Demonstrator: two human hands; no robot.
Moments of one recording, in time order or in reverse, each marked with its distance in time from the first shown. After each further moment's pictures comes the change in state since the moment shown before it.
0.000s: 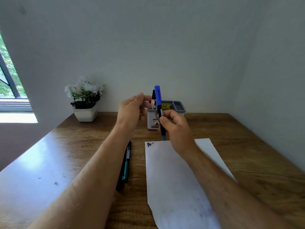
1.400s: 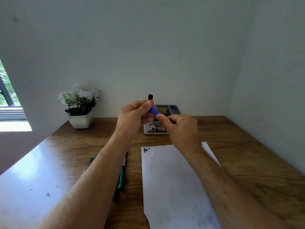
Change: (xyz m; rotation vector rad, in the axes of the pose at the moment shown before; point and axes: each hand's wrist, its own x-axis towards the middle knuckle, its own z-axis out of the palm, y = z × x) left_hand -0.006 -0.001 0.010 -0.198 -0.143 0.011; right_hand 0.010 -0.006 -0.018 -0.523 0.228 -0.169
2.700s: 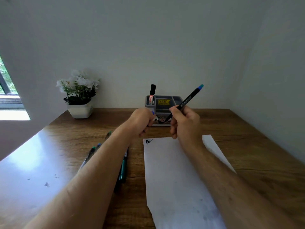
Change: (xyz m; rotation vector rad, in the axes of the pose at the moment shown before) left_hand 0.006 -0.017 -0.002 0.640 -0.058 -0.396; right_hand -0.011 0.010 0.013 0.558 0.045 0.312
